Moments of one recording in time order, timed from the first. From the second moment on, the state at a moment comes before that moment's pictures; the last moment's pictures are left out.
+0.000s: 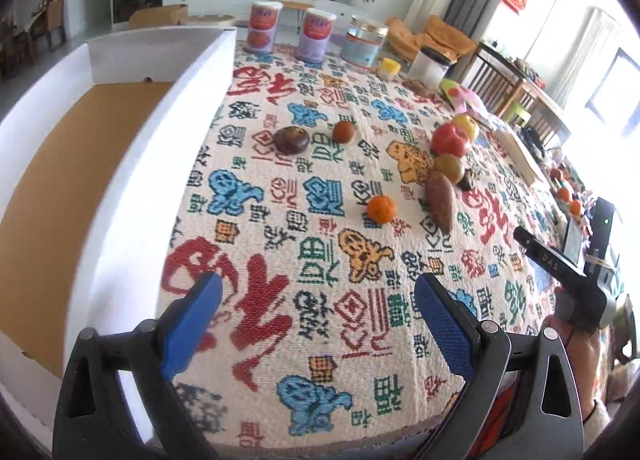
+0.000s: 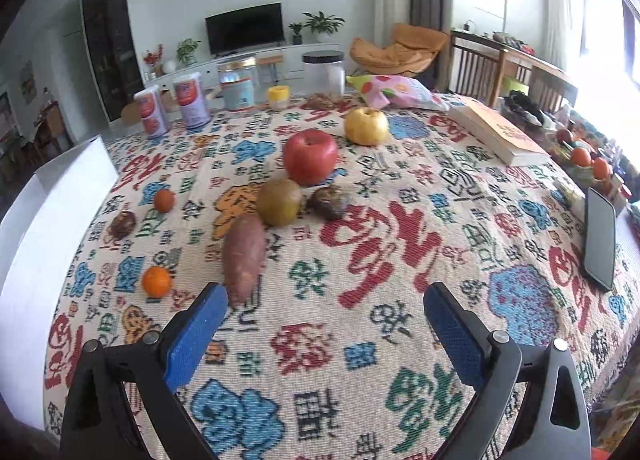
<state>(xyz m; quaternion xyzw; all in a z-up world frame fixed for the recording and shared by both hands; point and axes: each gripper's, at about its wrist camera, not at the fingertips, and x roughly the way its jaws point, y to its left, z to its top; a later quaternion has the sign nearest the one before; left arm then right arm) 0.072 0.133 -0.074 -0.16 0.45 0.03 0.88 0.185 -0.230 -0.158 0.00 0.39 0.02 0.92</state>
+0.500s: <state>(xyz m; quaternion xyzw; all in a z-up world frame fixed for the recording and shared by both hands) 0.170 0.094 -0.155 -0.07 0.44 0.13 0.88 0.268 -0.371 -0.220 0.05 0.45 -0.10 0.89</state>
